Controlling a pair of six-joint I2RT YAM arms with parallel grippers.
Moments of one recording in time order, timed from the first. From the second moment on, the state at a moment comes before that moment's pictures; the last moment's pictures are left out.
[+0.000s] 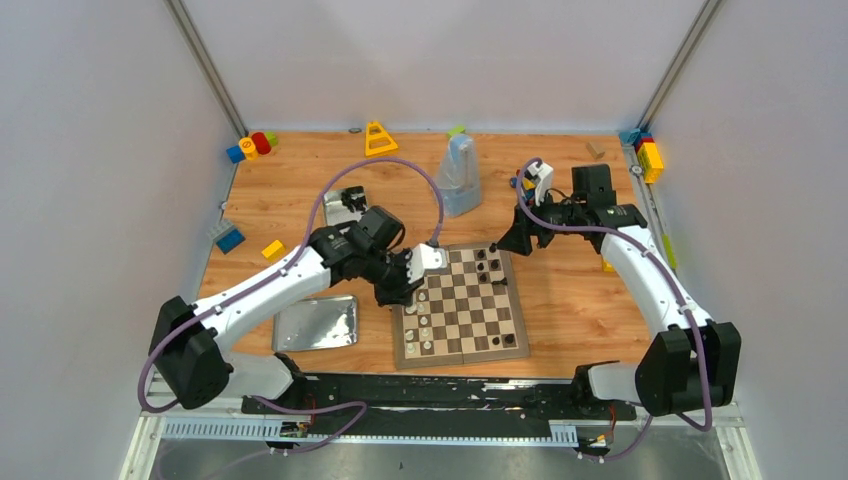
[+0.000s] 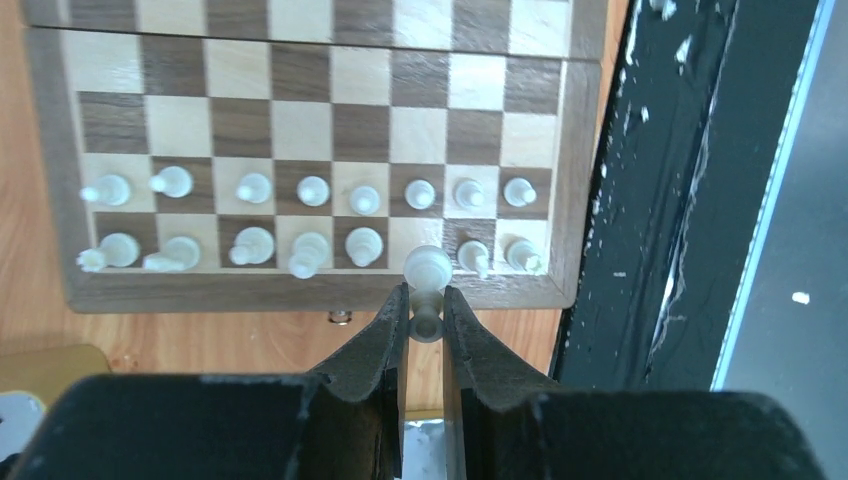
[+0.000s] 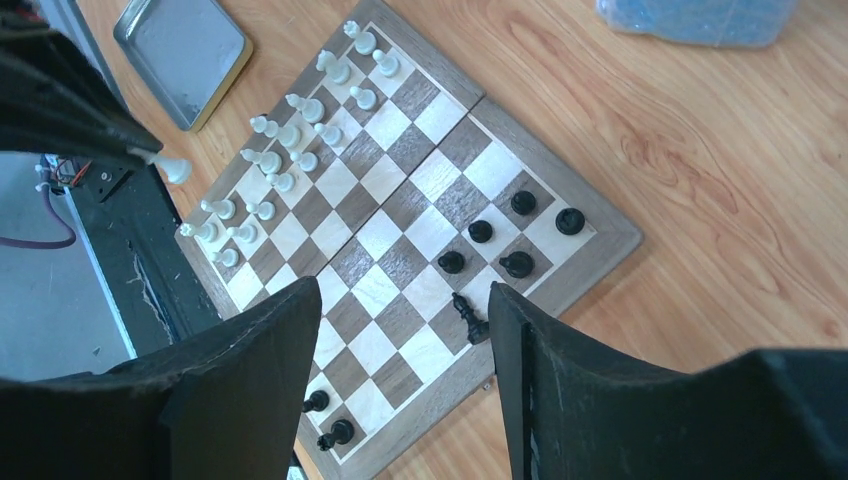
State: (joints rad) left arm -0.75 1.32 1.07 -0.78 0.51 0.49; right arm 0.17 1.31 1.09 -0.61 -0.81 -0.27
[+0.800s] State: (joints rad) left arm -0.91 1.48 1.05 -0.79 0.31 0.53; right arm 0.13 1.31 1.07 -0.62 -0.83 -0.27
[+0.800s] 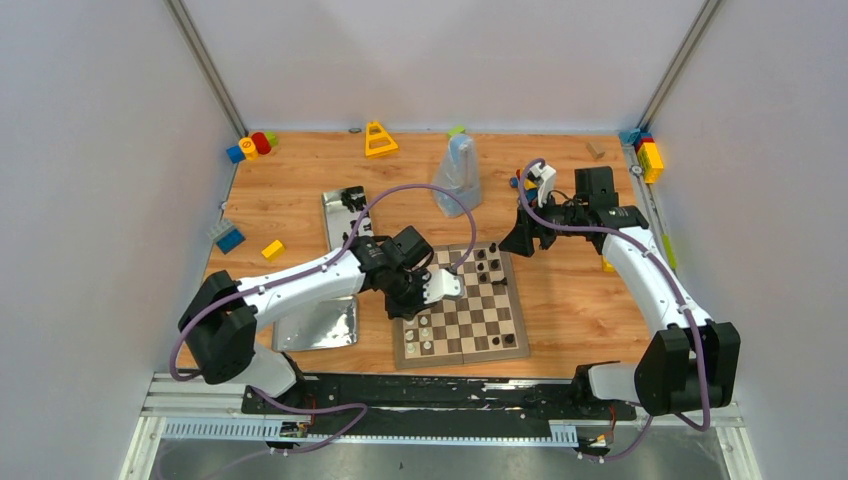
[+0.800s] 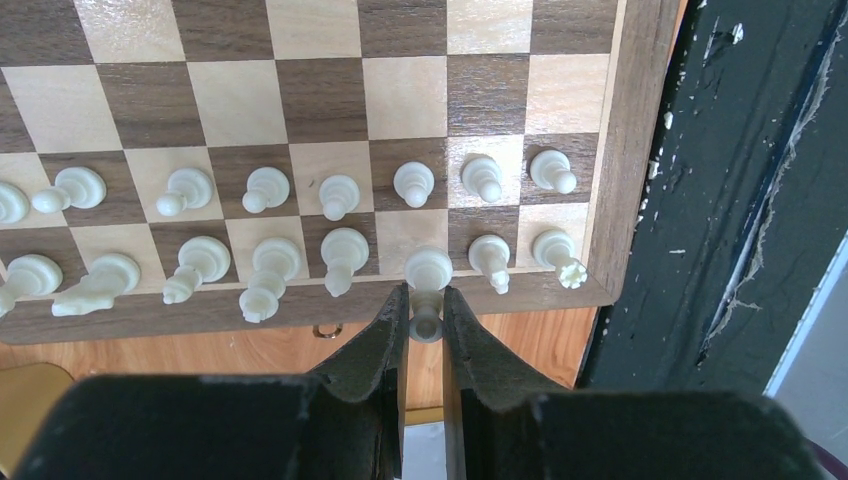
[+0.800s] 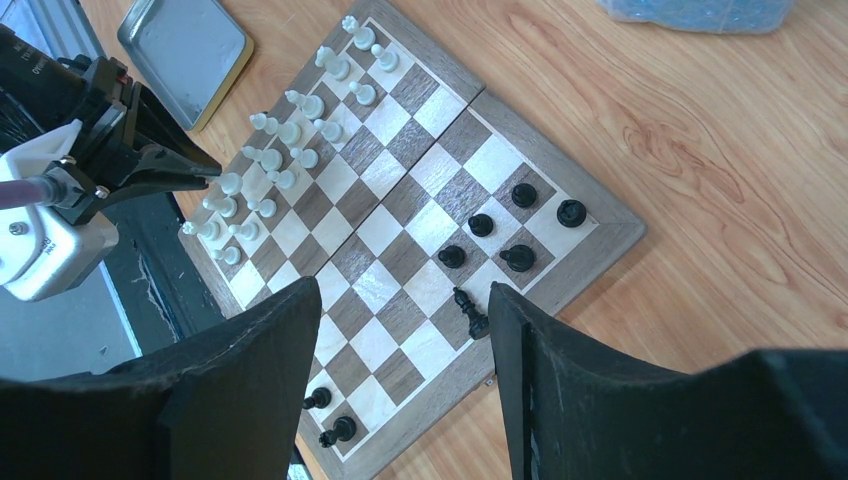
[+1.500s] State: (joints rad) left arm -0.91 1.55 1.05 -0.77 0.28 0.53; right arm 0.13 1.31 1.06 -0.62 -0.83 -0.27
